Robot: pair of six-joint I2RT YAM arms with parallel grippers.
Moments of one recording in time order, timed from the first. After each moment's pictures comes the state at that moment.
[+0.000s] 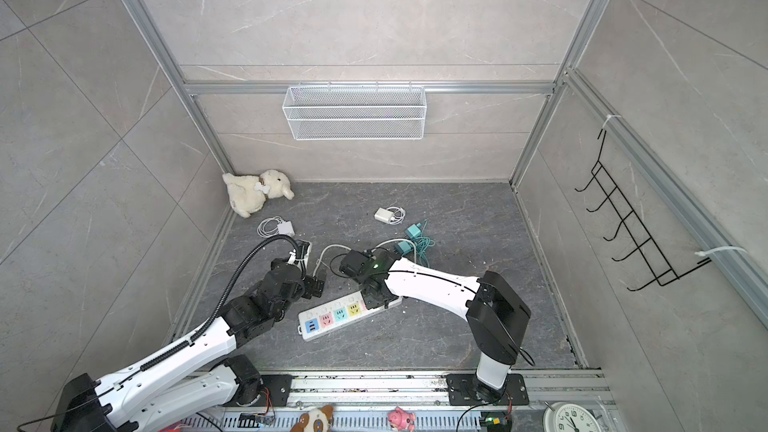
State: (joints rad) left arm -0.76 0.91 0.58 -0.27 -0.49 -0.15; right arm 0.99 1.74 1.32 -0.97 0.23 0.55
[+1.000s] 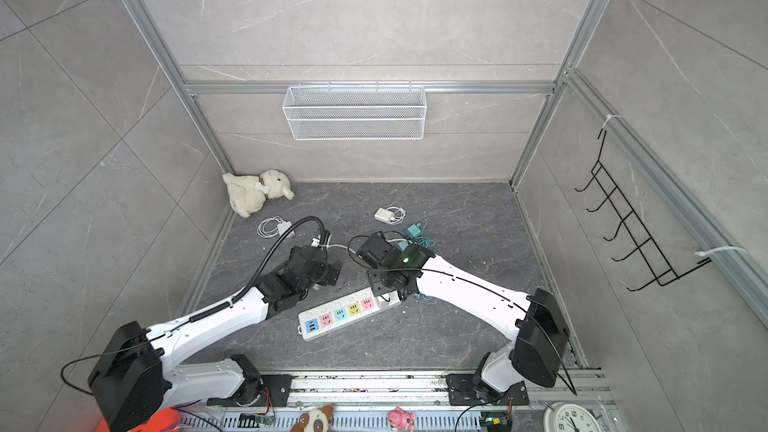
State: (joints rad) left arm -0.73 1.28 0.79 -0.20 -0.48 -0.10; right arm 0.91 1.52 1.31 -0.94 0.23 0.49
